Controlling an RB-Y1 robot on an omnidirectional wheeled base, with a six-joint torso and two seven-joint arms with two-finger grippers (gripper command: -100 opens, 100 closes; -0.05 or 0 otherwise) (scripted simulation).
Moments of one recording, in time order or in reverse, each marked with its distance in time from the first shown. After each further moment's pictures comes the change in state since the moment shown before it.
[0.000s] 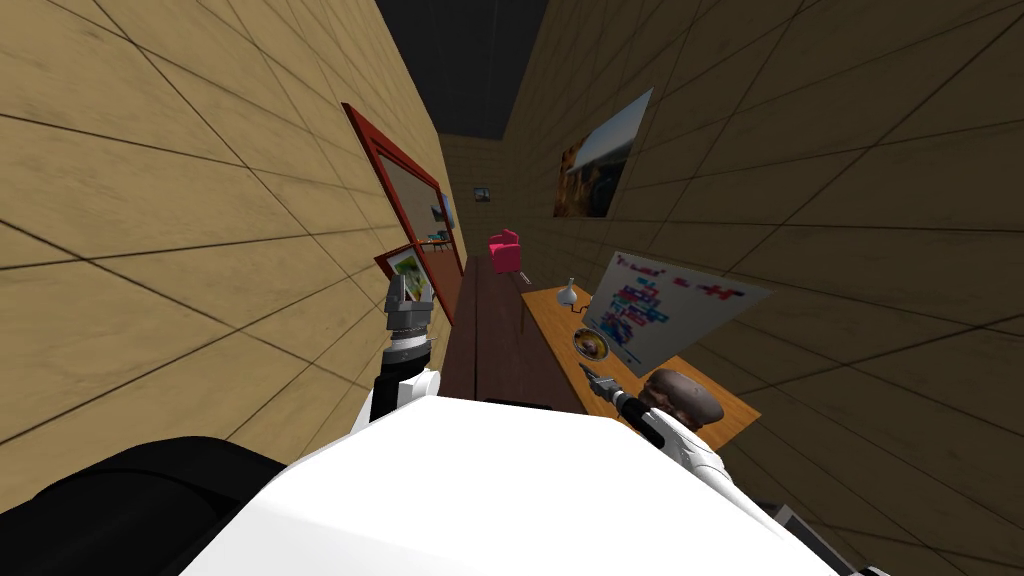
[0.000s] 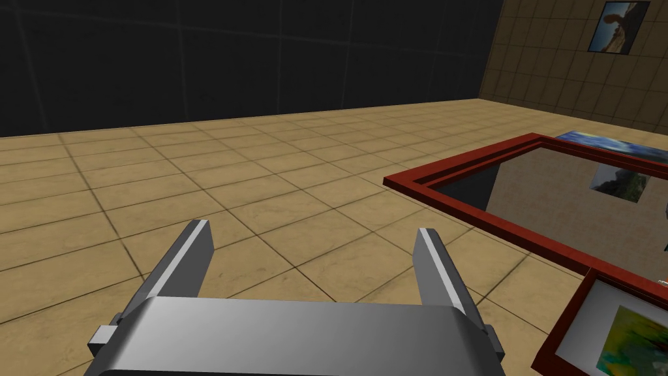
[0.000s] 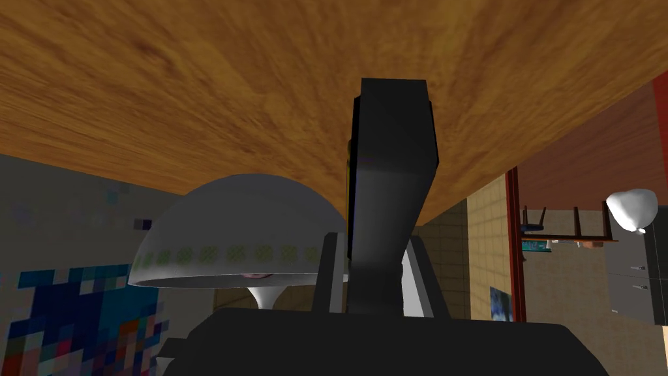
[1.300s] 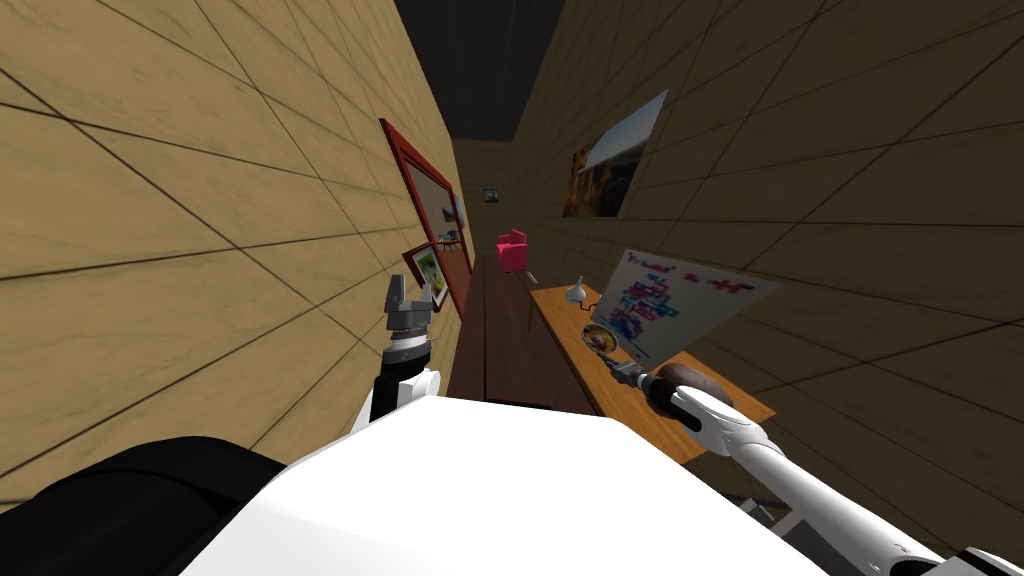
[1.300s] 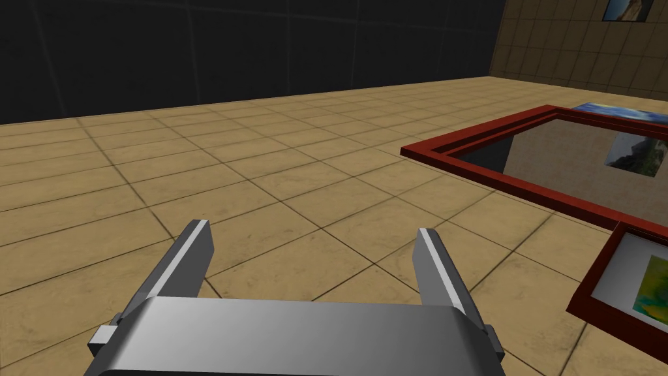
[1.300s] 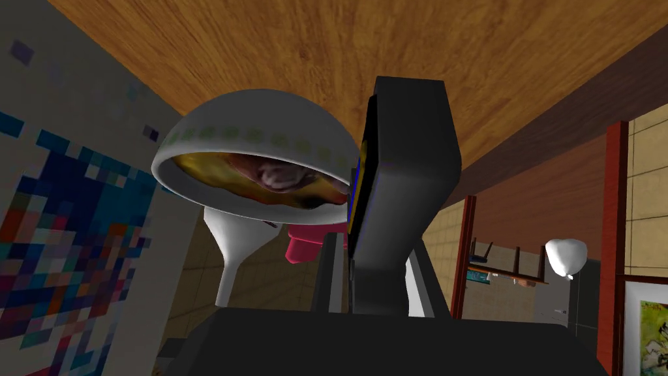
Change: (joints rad) left arm 0.000 0.000 0.000 0.000 0.000 0.000 0.000; right arm -0.077 -0.284 0.085 -0.065 0.082 0.001 -0.172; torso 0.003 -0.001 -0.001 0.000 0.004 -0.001
